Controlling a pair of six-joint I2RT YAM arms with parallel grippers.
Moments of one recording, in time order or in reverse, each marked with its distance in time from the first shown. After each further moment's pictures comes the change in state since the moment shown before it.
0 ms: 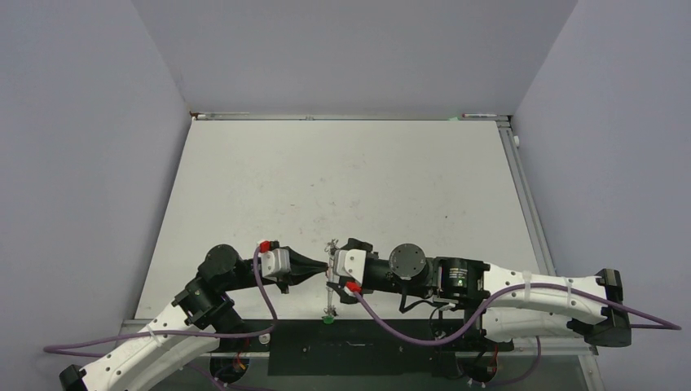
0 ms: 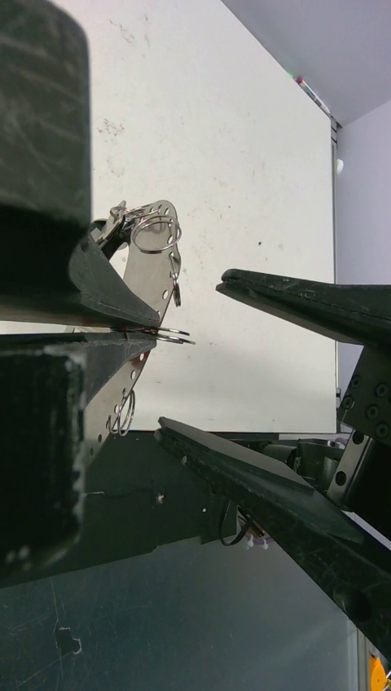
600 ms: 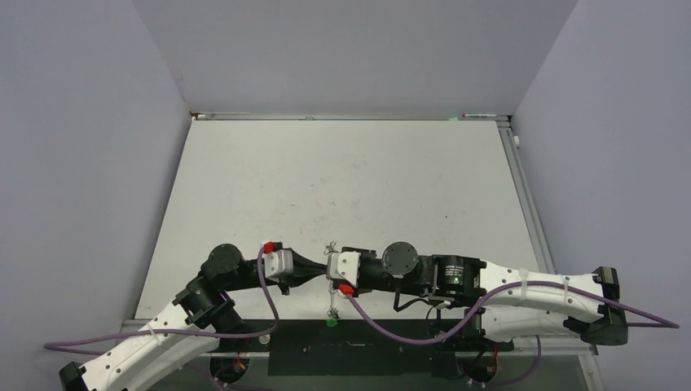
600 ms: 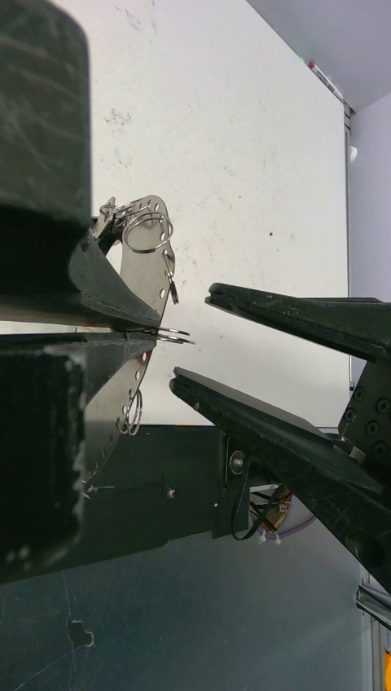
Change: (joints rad) left arm -0.015 0.011 0.003 -0.029 -0.004 0.013; right arm -0.001 0.038 0.053 -0.080 0.008 -0.056
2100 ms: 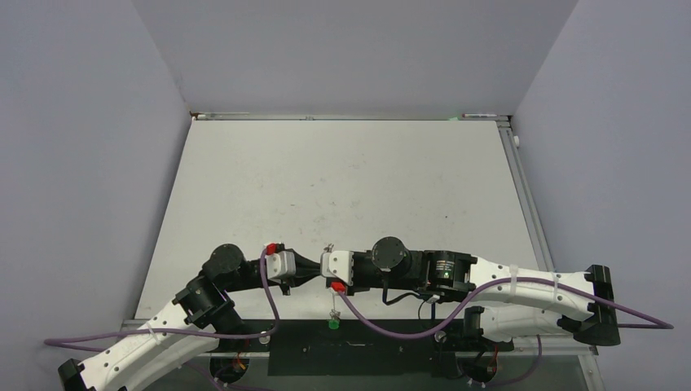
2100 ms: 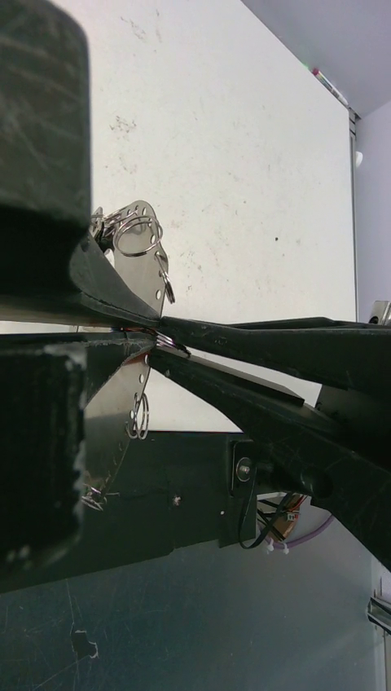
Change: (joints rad) left arm -0.029 0.005 0.011 -0.030 -0.035 0.029; right arm -0.043 0.060 0.026 -0.058 -0.078 -0.016
